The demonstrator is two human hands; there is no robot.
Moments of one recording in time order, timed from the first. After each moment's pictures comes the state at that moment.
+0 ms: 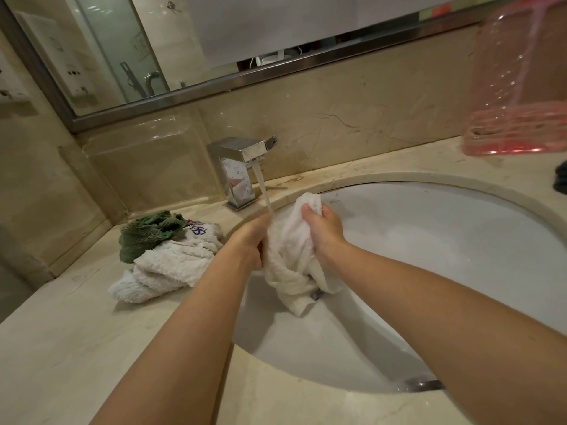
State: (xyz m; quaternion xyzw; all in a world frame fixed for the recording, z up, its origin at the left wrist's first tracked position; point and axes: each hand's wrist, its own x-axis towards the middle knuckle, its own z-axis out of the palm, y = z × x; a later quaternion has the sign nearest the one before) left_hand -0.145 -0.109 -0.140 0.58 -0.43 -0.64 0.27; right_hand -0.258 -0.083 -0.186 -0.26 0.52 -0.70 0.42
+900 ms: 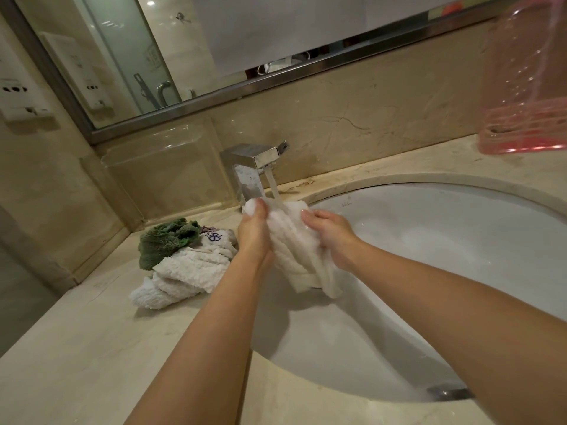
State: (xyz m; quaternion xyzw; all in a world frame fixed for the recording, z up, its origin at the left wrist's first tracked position) left_hand -0.140 -0.117 -0.145 0.51 -0.45 -0.54 0.50; right_hand -0.262 -0.082 -0.183 -0.33 0.49 -0.64 0.49
